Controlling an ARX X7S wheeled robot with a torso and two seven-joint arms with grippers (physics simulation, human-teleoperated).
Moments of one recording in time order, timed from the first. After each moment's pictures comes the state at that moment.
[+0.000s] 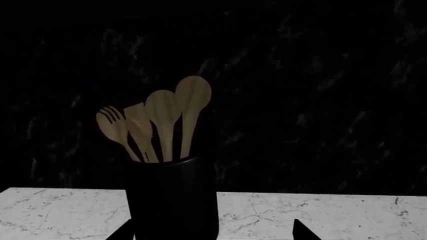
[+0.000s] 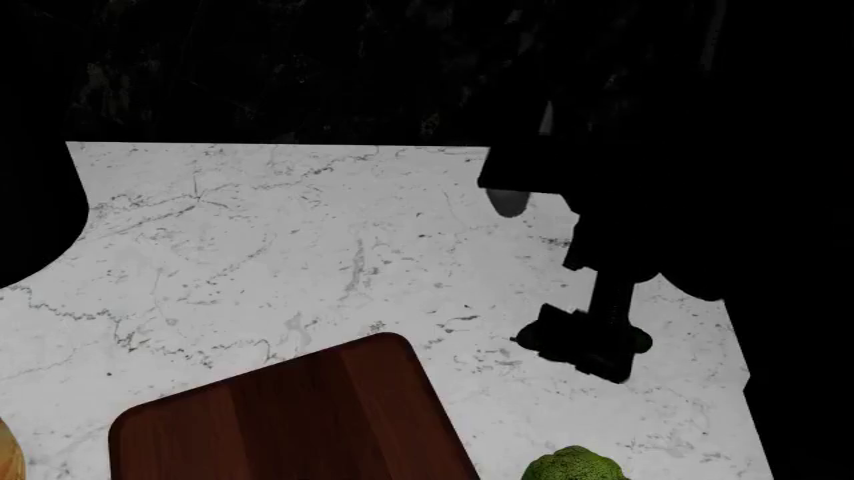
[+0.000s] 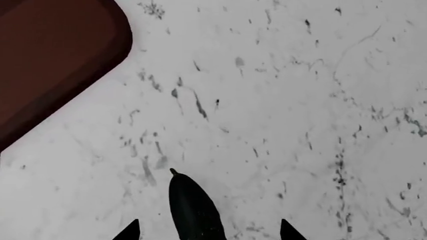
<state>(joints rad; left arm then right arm) -1.78 -1.27 0.84 0.95 -2.34 -0.51 -1.57 1.69 0.31 -1.74 0.96 0.57 0.46 -1.15</state>
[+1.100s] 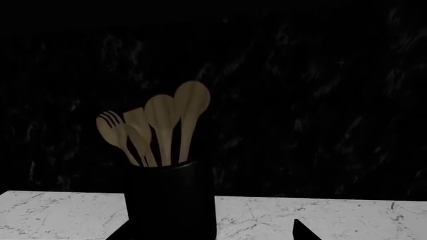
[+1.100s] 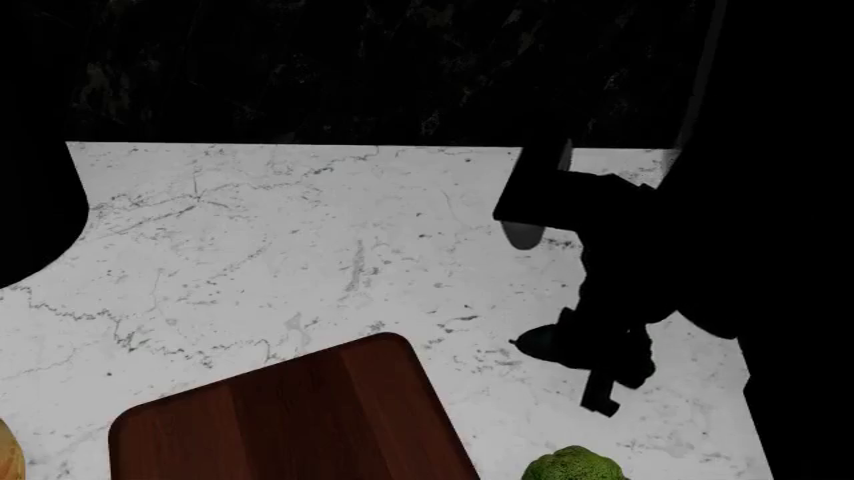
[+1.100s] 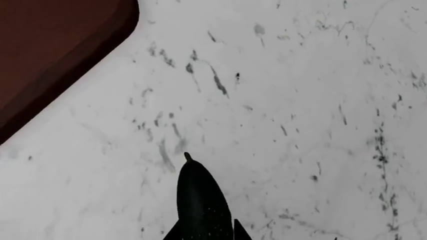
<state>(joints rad) -1.90 -1.29 0.96 0.96 -2.35 -0.46 -1.56 1.66 0.41 -1.71 0.76 0.61 0.61 -1.07</state>
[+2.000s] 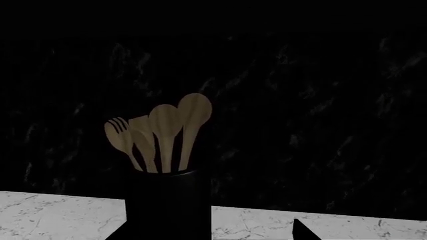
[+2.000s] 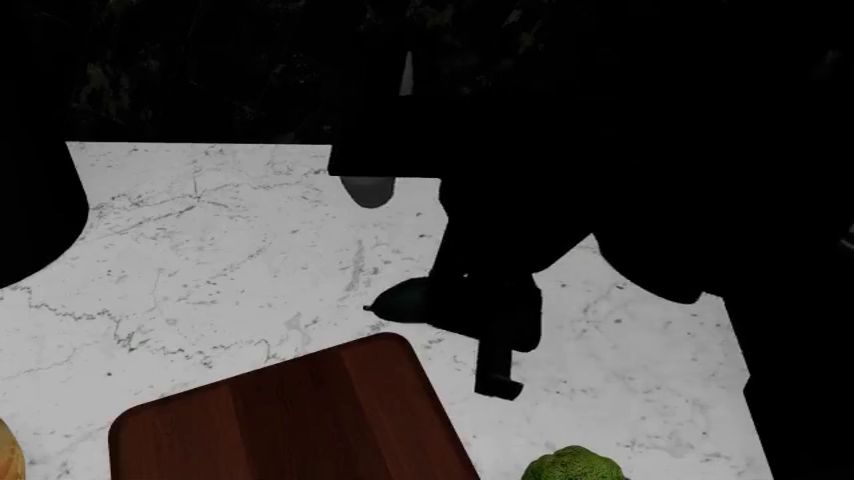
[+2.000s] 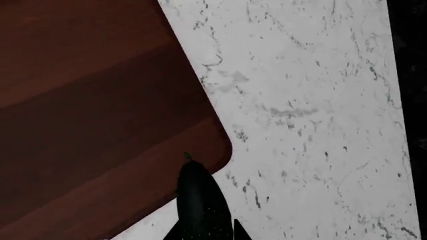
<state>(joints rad) -1.94 -1.41 0.89 1.01 -2.41 -0.42 -1.49 1.90 0.47 -1.62 0.24 0.72 0.80 -0.99</state>
